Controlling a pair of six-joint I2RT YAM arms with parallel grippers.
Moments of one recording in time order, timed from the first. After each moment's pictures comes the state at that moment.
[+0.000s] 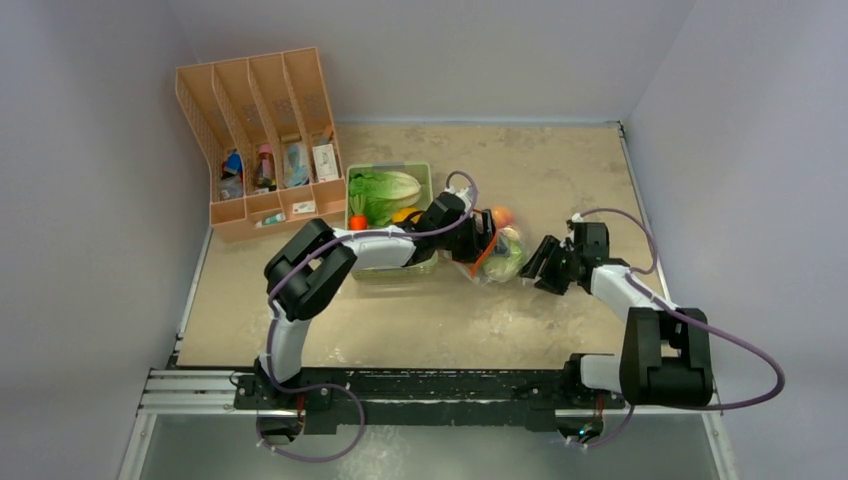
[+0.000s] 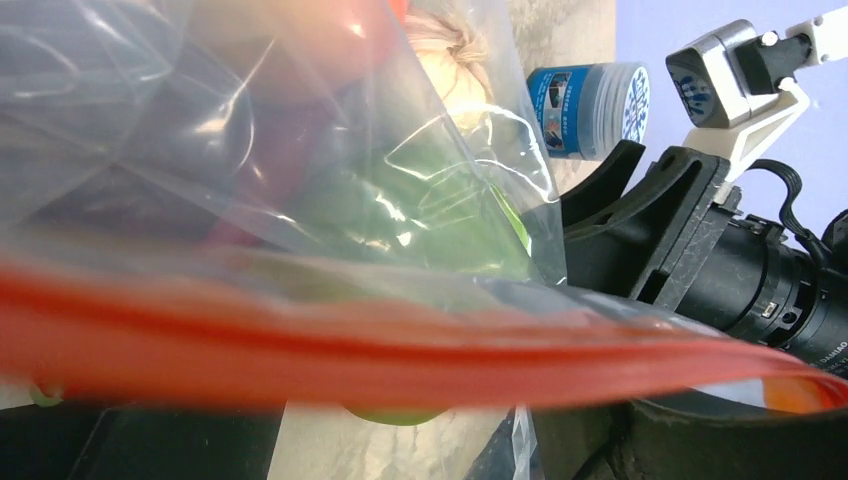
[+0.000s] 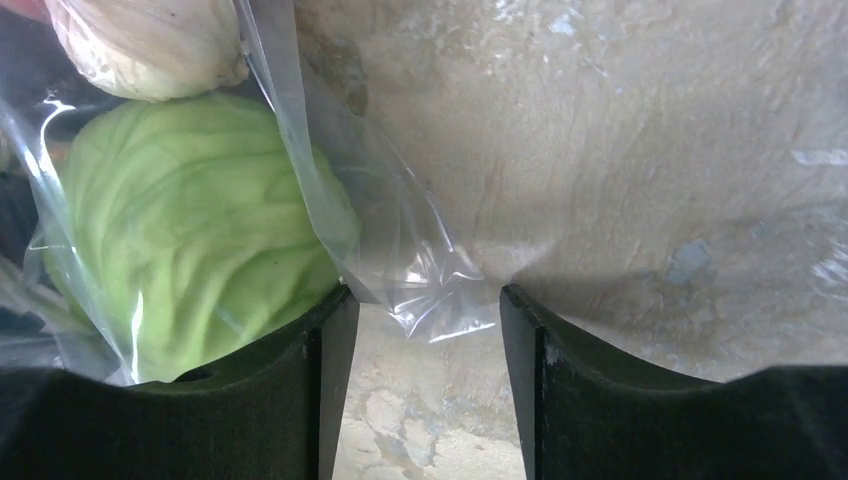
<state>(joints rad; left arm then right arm) -0.84 2.03 1.29 0.17 0.34 -0.94 -0.03 1.29 0.54 -0.28 -0.34 0.52</state>
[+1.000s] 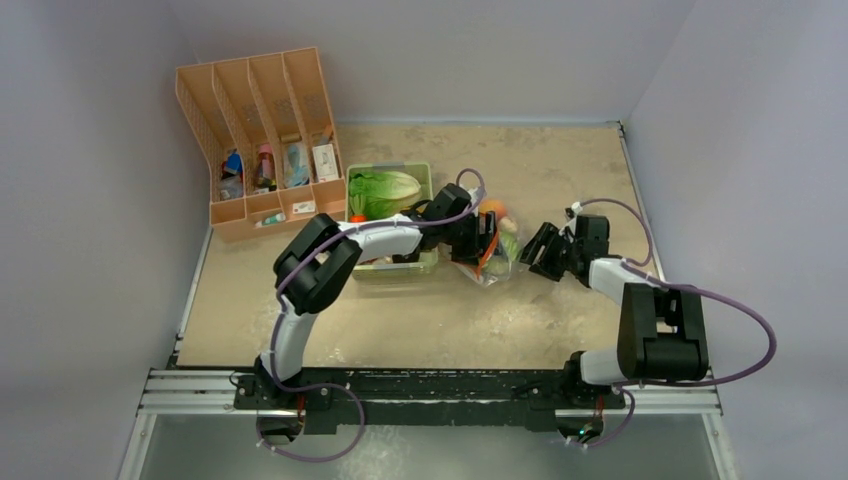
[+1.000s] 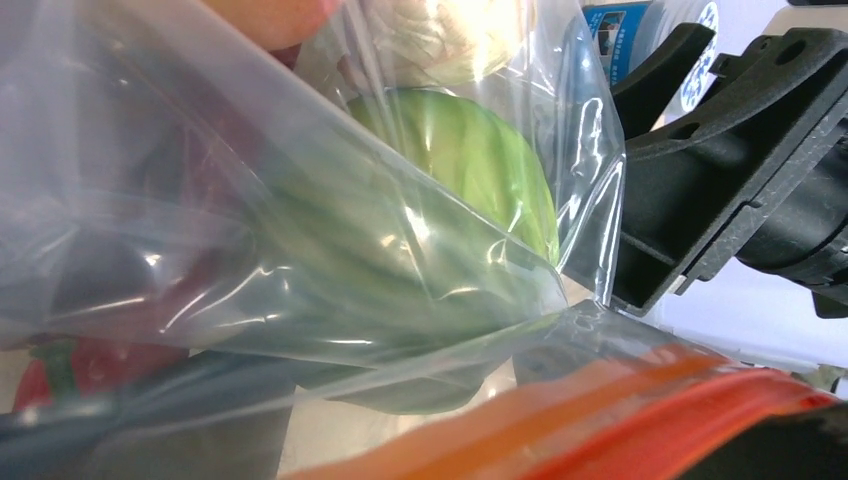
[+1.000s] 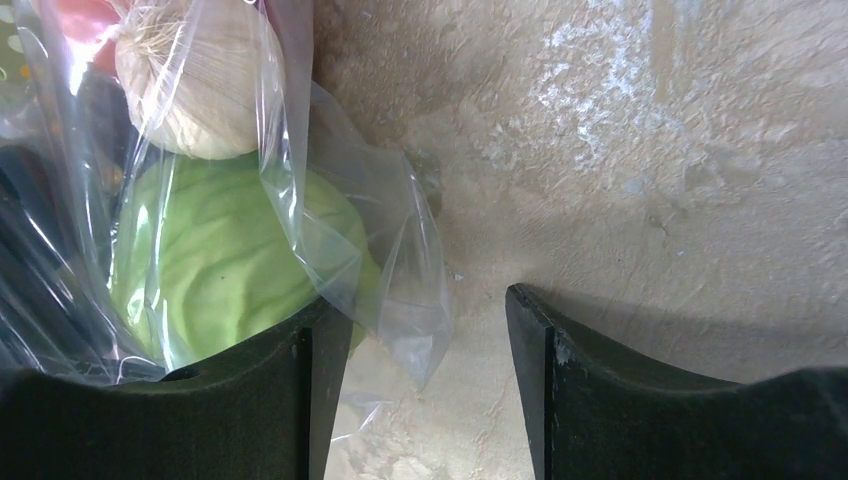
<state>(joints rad) -0.82 2.10 1.43 -0.03 0.45 -0.83 -0.05 1.41 0.55 -0.03 -0.47 0.53</state>
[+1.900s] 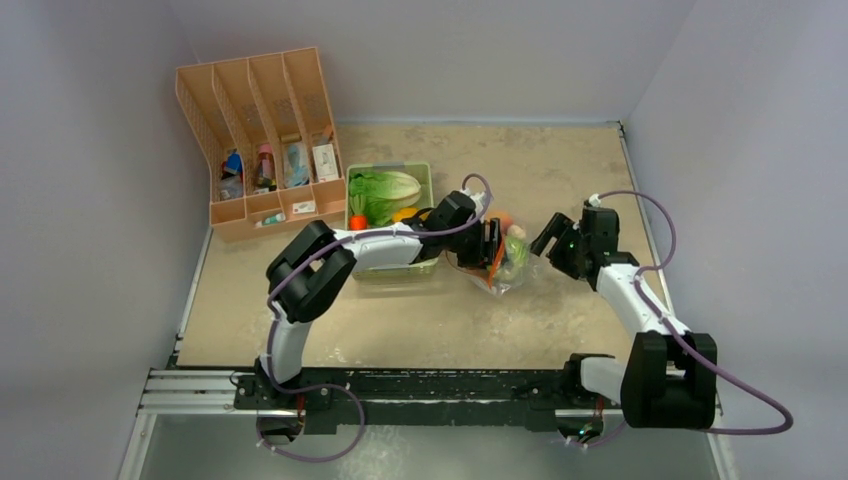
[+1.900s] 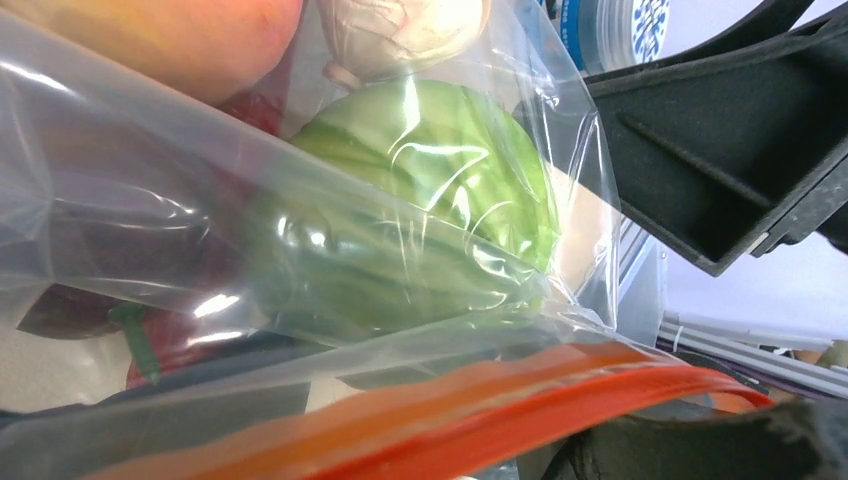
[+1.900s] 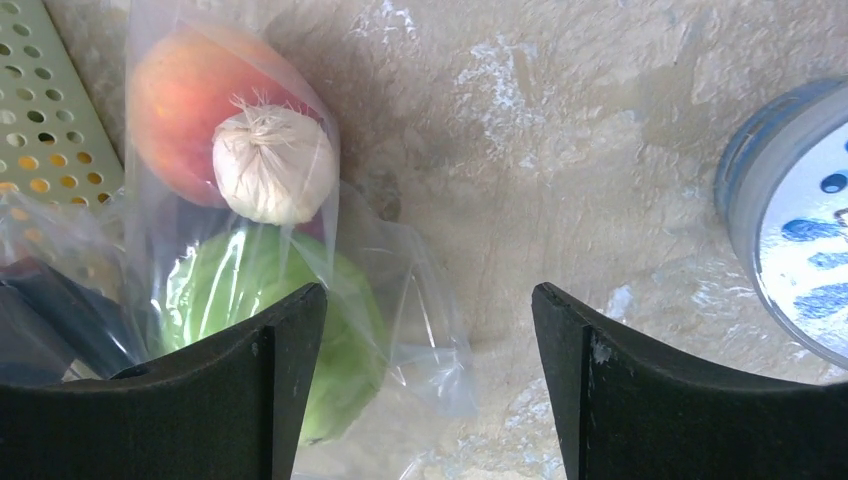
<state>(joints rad) -0.86 2.03 1.36 0.03 0.39 -0.82 -0.03 1.18 0.62 -0.30 -0.15 0.55</state>
